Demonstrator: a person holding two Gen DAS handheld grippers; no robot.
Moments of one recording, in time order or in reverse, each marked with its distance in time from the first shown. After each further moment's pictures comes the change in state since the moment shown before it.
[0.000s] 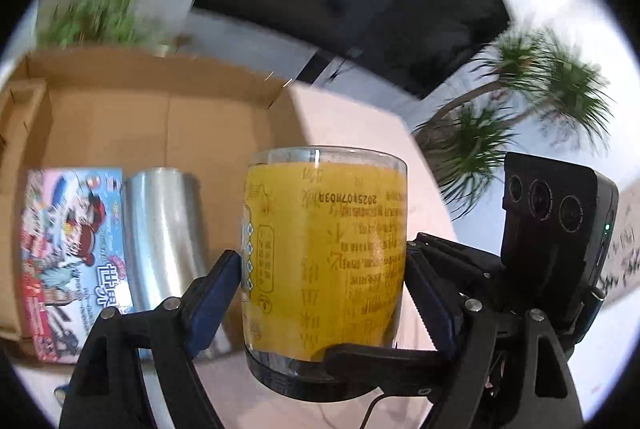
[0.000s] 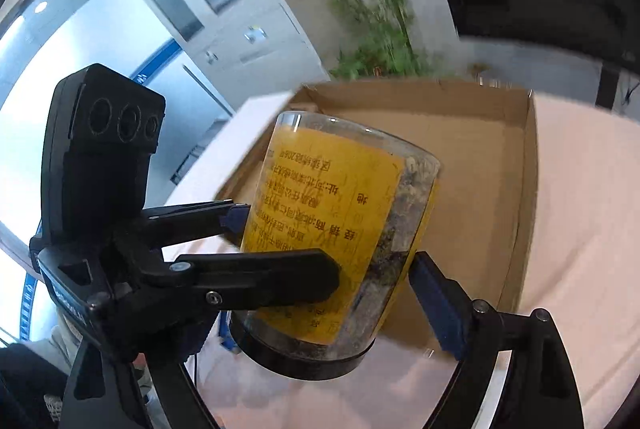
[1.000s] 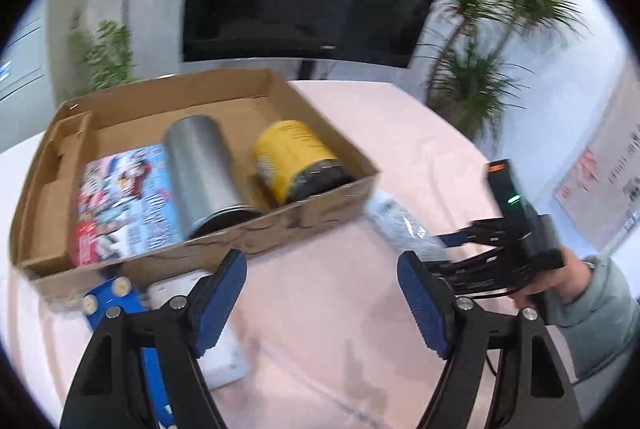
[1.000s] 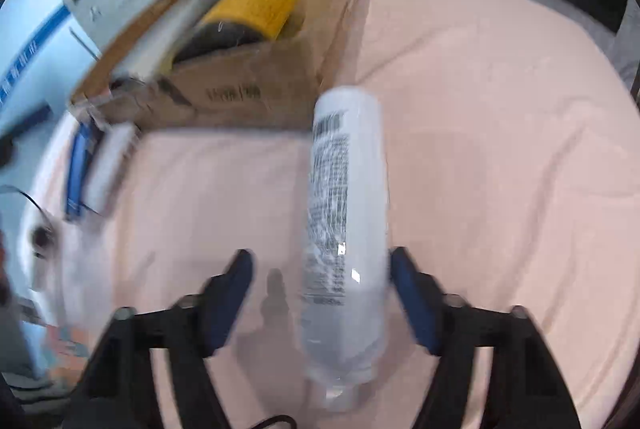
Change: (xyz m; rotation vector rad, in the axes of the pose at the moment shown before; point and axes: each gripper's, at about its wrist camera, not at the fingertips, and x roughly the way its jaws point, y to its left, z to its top) left arm -0.043 -0.043 -0.162 0.416 -0.145 0.167; right arm 0.019 -0.052 -0.204 0.106 0.100 -0.463
